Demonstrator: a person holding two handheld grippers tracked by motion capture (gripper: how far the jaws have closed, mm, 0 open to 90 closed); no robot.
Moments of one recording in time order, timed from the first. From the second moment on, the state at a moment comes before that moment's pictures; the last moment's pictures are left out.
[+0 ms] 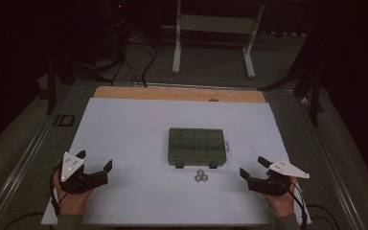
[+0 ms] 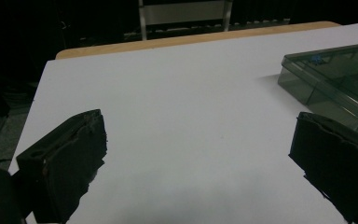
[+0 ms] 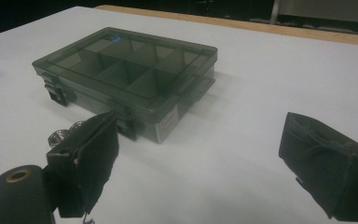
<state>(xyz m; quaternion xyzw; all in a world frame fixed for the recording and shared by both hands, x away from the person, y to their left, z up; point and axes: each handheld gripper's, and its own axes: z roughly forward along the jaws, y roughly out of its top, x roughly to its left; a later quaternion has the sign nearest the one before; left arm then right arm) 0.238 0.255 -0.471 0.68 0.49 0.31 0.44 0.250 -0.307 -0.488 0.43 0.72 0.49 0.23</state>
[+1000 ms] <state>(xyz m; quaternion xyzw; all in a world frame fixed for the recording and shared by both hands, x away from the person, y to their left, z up) 0.255 0.227 -0.470 0.69 0.48 0.30 0.45 0.265 -0.294 -0.482 0.43 0.73 0.49 0.22</state>
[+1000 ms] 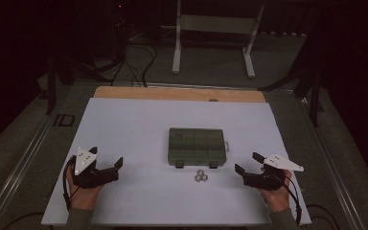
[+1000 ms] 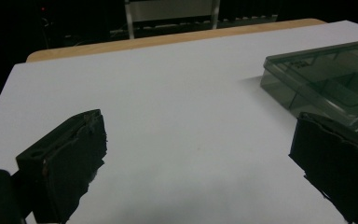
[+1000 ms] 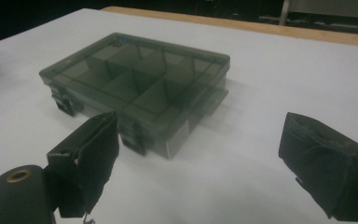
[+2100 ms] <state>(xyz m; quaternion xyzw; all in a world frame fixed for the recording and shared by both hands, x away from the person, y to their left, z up) 0.302 0.144 -0.473 0.73 0.42 0.25 0.48 0.313 -0.255 -0.477 0.39 0.75 0.49 0.21</state>
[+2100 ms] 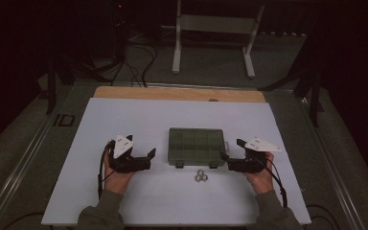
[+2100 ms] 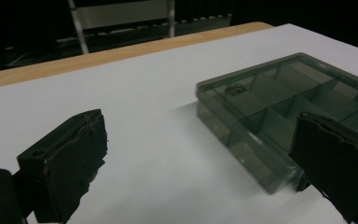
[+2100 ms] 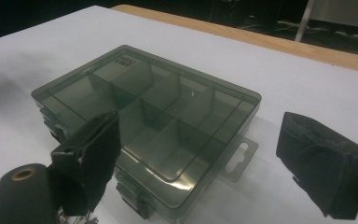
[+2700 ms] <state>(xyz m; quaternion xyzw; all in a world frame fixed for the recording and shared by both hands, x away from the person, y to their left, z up) 0.311 0.101 -0.495 0.77 0.39 0.21 0.46 0.319 -0.241 -0.494 0.38 0.78 0.45 0.20</state>
